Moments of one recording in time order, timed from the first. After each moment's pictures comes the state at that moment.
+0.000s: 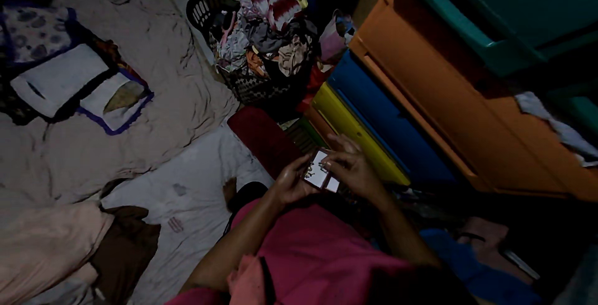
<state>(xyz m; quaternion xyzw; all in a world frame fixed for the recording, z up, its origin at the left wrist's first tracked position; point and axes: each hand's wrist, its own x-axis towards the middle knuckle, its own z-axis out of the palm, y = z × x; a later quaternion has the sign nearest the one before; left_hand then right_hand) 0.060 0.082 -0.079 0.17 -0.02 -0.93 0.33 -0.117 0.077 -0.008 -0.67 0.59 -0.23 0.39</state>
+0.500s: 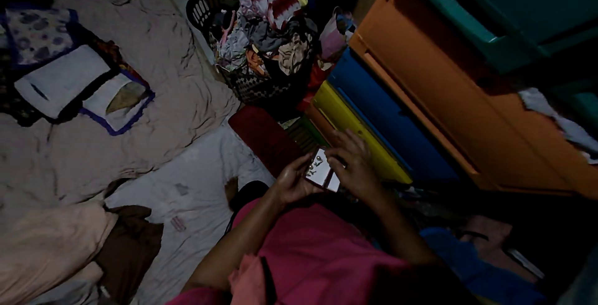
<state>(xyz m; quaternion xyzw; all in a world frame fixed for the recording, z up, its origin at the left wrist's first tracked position) 0.059 0.082 -0.081 0.18 -0.02 -0.93 0.32 -0.116 0.078 -0.013 -0.75 0.59 -0.18 0.23</state>
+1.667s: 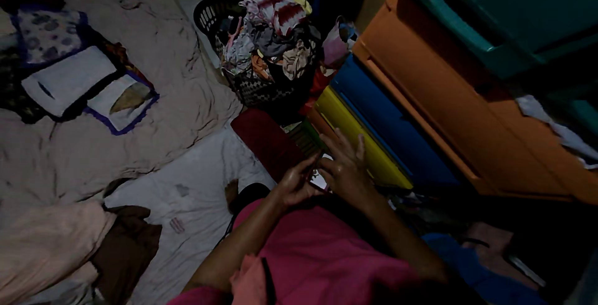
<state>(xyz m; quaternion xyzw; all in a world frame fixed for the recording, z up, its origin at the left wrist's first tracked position) 0.062 0.089 -0.068 0.23 -0.07 -0.91 0.33 -0.094 0.084 -0.016 -0.86 0.49 -0.12 0.09</state>
